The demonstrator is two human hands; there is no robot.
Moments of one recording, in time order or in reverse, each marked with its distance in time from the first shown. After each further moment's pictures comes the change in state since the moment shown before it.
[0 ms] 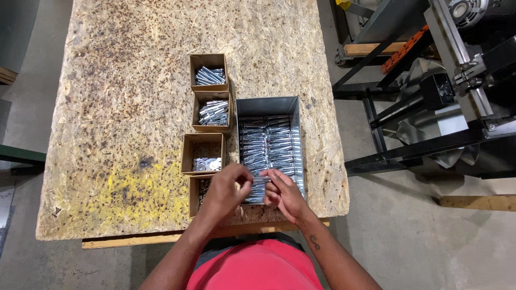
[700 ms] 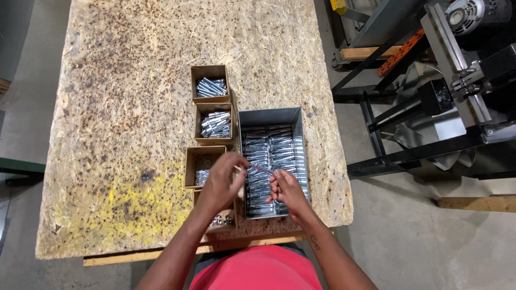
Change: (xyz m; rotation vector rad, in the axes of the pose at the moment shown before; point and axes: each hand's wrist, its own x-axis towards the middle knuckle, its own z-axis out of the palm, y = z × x) left_hand 0.046 -0.036 -0.027 0.004 0.091 0.065; right_hand 0.037 -0.014 0.000 -0.219 0.153 -0.096
